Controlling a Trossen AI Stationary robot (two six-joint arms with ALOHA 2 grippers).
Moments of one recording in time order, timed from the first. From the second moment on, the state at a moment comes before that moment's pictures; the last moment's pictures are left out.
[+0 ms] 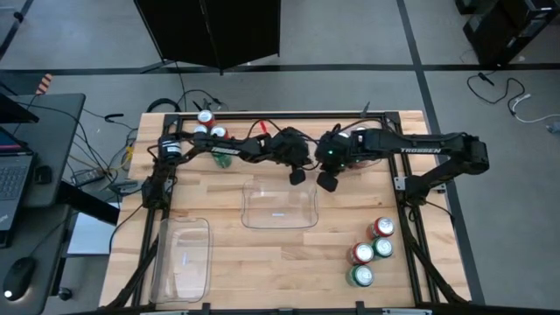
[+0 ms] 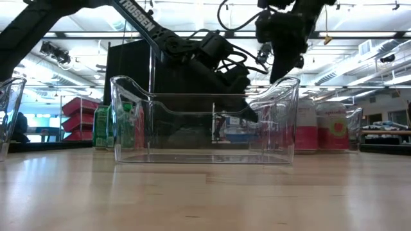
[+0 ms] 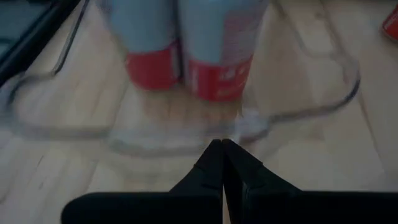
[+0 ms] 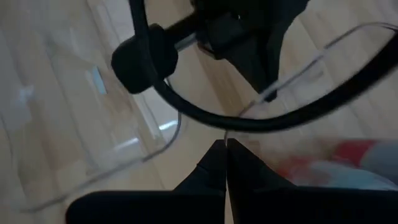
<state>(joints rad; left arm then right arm) 0.28 2.06 1.38 0.08 0.12 0.10 -0.17 1.41 1.15 -0.83 0.02 0.30</state>
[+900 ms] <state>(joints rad) 0.39 1.55 0.64 0.50 0.11 -0.07 -0.31 1.41 0.89 -0.58 0.01 0.34</state>
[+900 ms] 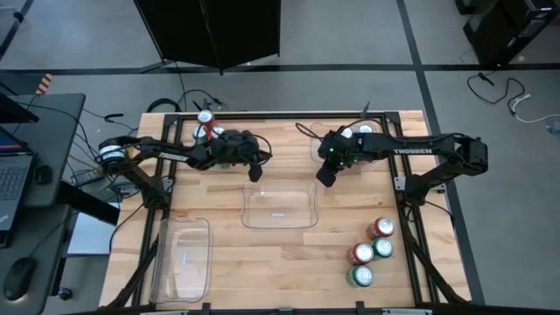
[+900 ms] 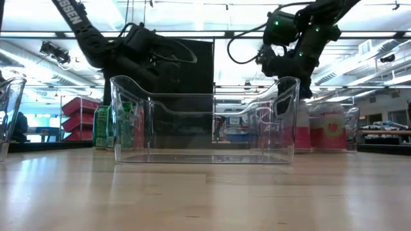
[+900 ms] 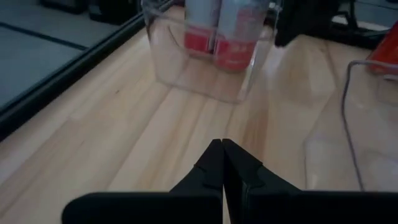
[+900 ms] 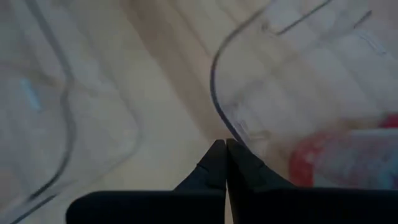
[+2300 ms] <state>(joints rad) 0.39 1.54 0.59 0.53 0.10 -0.09 -0.44 1.38 0.85 -1.12 0.40 0.37</state>
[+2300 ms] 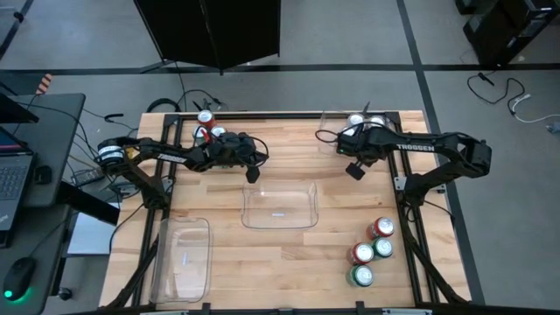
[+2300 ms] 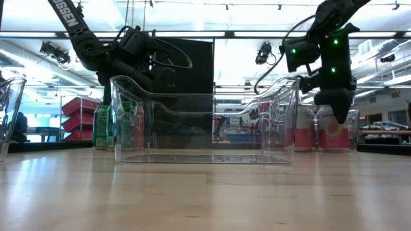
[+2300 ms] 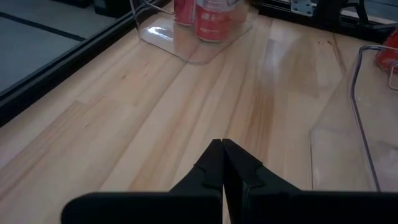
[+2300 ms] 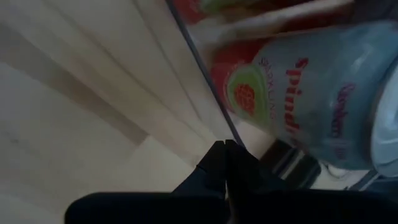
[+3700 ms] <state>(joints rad) 0.39 1.54 0.59 0.57 0.13 -0.03 -0.42 1.07 0.82 -0.65 0.13 0.13</state>
